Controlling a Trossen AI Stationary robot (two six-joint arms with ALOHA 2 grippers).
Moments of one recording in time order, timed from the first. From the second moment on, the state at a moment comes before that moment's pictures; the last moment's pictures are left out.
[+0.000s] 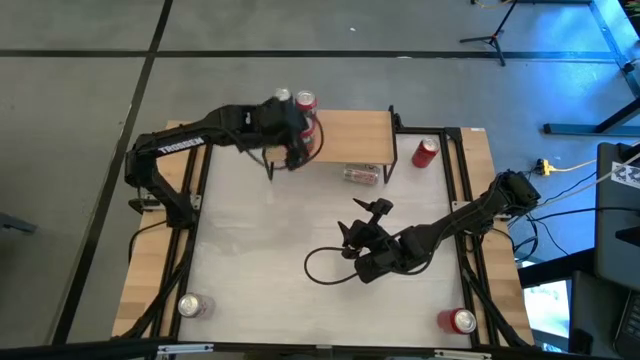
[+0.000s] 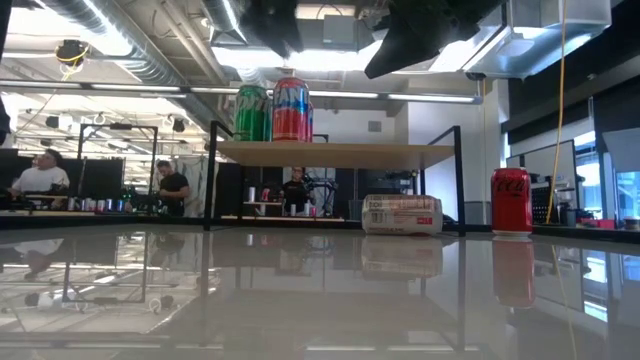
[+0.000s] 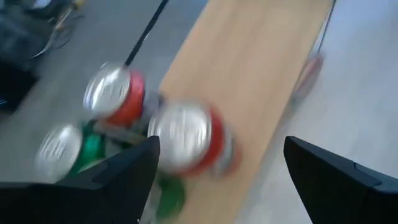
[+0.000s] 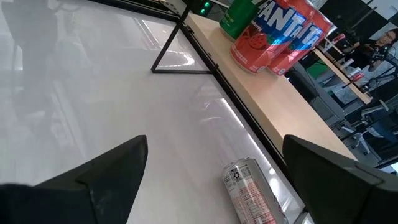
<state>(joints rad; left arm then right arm) 0.25 1.61 1.79 -1.04 -0.44 -0.01 0.46 1.68 1.21 -0.53 1.11 0.39</state>
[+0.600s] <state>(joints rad) -0.08 1.60 1.43 -1.01 -0.82 0.17 0.46 1.68 1.21 -0.52 1.09 0.39</state>
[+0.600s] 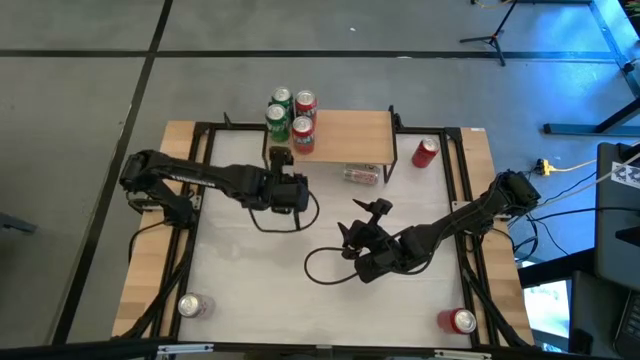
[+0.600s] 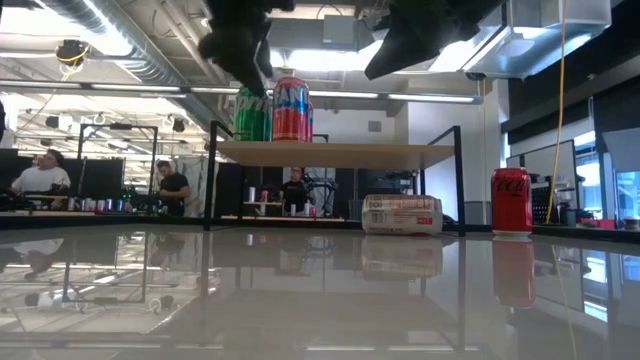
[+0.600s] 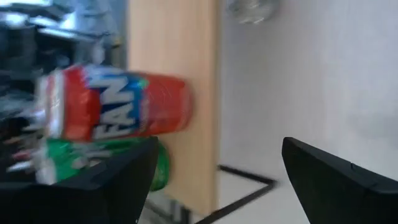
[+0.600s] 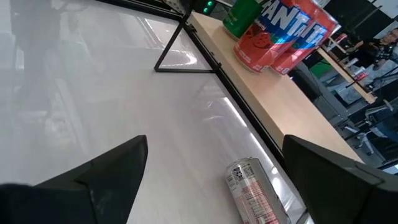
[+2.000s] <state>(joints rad) 0.16 1.60 1.31 -0.61 -0.74 0.33 0.46 1.68 1.21 -0.52 1.08 0.39</state>
